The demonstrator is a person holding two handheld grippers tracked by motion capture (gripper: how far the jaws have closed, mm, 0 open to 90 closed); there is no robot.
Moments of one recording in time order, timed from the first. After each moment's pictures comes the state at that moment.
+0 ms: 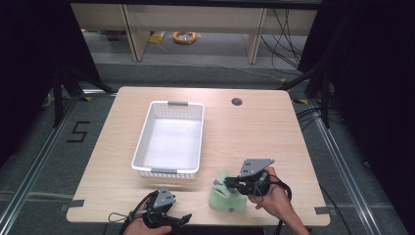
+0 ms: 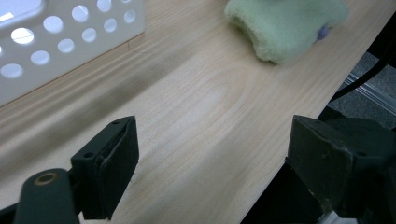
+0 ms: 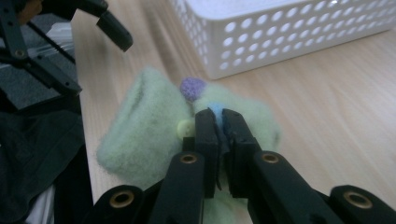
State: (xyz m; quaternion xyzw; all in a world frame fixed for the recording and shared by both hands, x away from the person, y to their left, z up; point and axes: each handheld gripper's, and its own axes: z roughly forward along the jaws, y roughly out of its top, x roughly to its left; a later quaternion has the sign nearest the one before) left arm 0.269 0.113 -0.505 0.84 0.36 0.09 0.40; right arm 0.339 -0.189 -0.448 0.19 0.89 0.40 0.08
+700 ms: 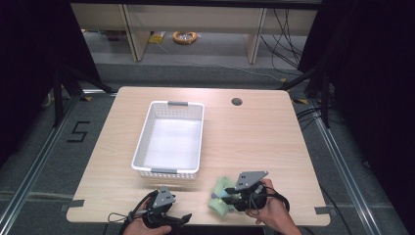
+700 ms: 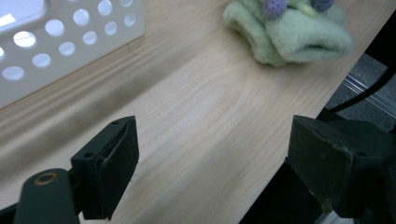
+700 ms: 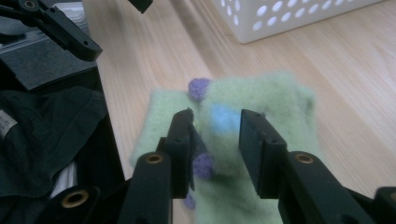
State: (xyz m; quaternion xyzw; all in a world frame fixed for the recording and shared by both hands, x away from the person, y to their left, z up) left arm 0.270 0.114 -0.501 0.84 0.36 0.09 0.40; right arm 0.312 -0.183 -0.464 0.21 0.91 0.36 0.06
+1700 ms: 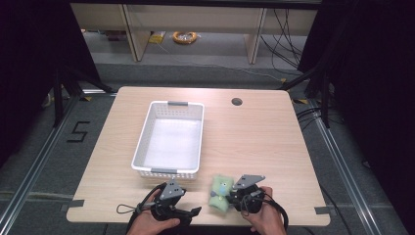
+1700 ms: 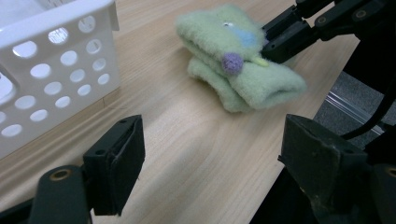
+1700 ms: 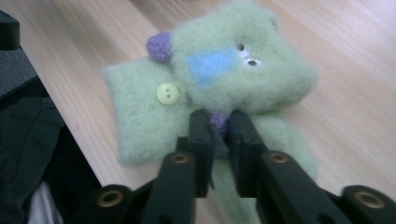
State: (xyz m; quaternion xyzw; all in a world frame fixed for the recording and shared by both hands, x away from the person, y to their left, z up) left arm 0.281 0.091 -0.484 0.83 0.35 0.07 0.44; right arm 0.306 -0.177 -0.482 0.33 0.89 0.31 0.09
